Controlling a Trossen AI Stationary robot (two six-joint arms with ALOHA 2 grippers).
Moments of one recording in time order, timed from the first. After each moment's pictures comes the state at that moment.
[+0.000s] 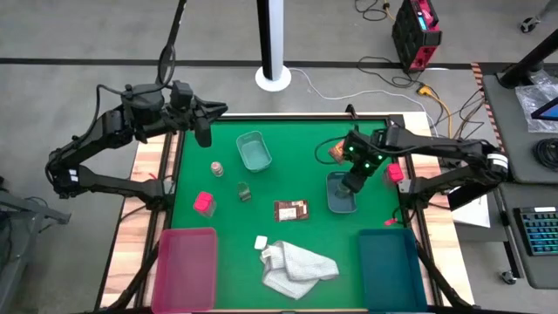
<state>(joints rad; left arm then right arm) 0.30 1.02 1.43 -0.61 -0.18 -0.27 -0.34 1.25 0.96 -1.05 -0.22 0.37</state>
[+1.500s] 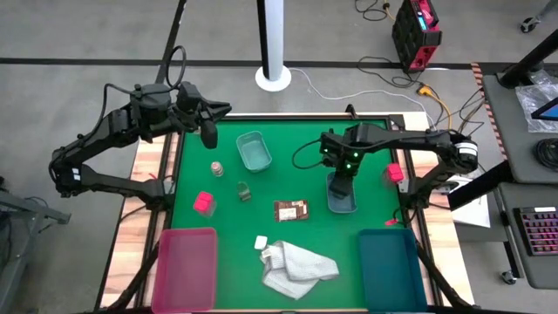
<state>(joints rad) 0.30 1.05 1.43 -0.62 -0.20 -0.15 -0.28 1.56 1.23 -1.17 -0.26 0.17</state>
